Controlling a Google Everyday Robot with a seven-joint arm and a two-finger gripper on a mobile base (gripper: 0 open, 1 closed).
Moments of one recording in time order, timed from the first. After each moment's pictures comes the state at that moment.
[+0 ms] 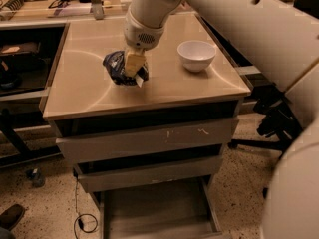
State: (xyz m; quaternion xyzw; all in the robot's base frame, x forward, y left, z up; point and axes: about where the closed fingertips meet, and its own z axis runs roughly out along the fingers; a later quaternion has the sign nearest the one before) arm 0.620 0.073 0.910 -0.75 0.62 0.06 0.22
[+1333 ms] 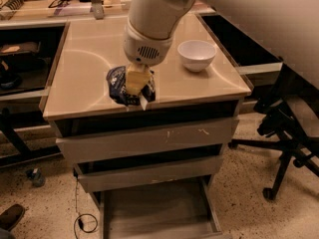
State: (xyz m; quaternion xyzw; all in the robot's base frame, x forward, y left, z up) arm 0.519 0.055 0.929 -0.72 0.67 0.04 0.19
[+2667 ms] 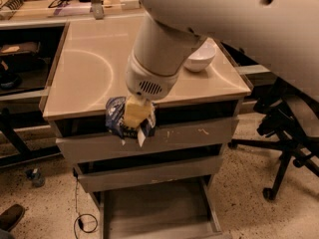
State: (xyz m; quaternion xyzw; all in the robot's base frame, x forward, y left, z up) arm 0.455 0.052 0.905 -0.68 0.70 0.08 0.19
